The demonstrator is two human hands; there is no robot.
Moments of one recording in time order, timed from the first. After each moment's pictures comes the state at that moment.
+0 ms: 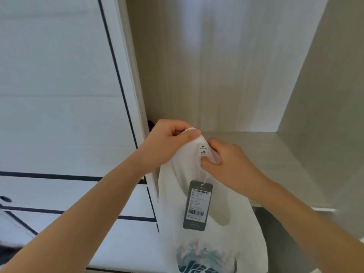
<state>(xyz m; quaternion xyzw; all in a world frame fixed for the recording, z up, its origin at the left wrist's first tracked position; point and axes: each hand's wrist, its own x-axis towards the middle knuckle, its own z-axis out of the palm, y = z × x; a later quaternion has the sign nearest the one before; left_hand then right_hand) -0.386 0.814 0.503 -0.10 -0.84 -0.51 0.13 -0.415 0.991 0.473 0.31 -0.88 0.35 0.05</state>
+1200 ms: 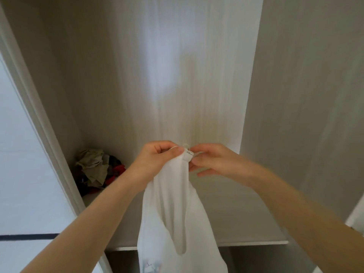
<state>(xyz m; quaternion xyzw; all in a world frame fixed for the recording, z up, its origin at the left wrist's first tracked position) -0.476 0.927 0.527 -0.10 -0.75 -0.64 0.10 -0.520 1.125 0.535 0.31 -0.79 0.50 -0.17</state>
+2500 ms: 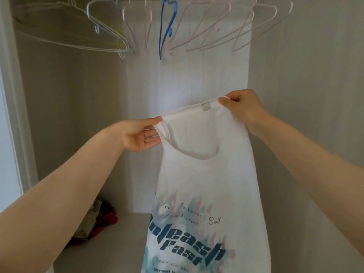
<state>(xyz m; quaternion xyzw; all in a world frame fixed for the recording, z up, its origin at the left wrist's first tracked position) -0.551 0.919 0.714 0.04 -0.65 -0.76 0.02 -0.623 1.191 0.744 0.24 -0.77 0.51 0.29</state>
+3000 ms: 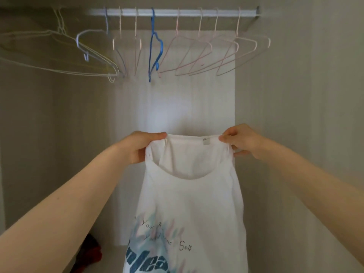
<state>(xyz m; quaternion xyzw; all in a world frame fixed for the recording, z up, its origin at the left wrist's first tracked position) -0.599 0.931 0.735 -0.02 -0.72 -0.69 0.08 -0.650 1.220 0.739 0.17 -0.83 0.50 0.14</state>
